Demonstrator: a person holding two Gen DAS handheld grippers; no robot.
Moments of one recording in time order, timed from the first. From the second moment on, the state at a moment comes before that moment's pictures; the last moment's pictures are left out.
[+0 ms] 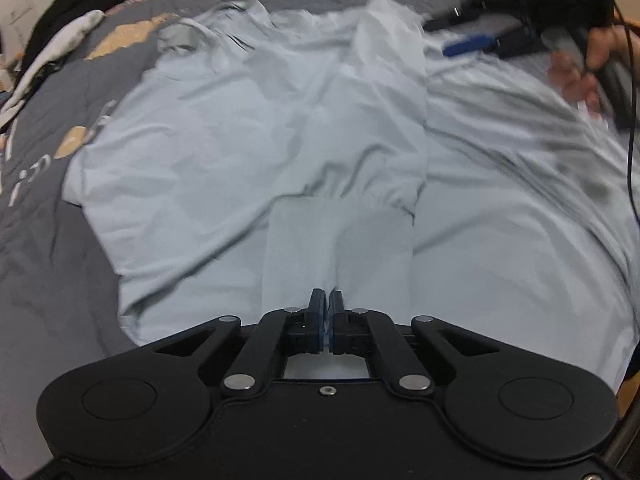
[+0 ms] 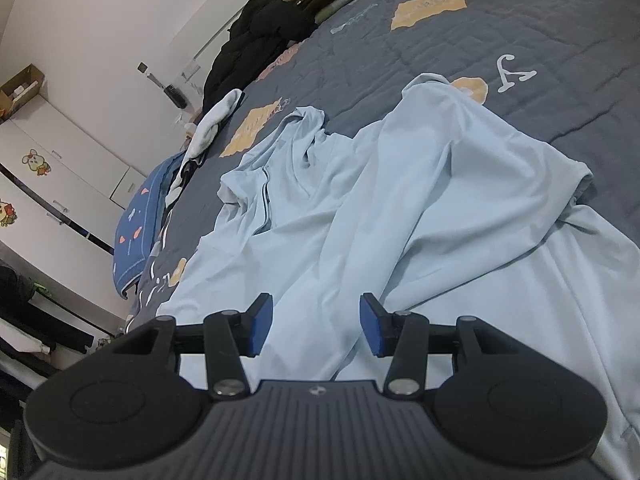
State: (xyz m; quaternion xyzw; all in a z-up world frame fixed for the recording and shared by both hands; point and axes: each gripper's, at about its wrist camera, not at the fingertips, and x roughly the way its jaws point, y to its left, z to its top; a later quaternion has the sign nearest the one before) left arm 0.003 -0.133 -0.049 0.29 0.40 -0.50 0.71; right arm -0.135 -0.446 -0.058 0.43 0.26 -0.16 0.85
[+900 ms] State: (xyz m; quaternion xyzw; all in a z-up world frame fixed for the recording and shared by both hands) left arm 0.164 -0.167 -0.004 0.25 0.38 -0.34 0.83; right arm -0.135 -0.449 -0.061 0.43 0.26 -0.17 0.85
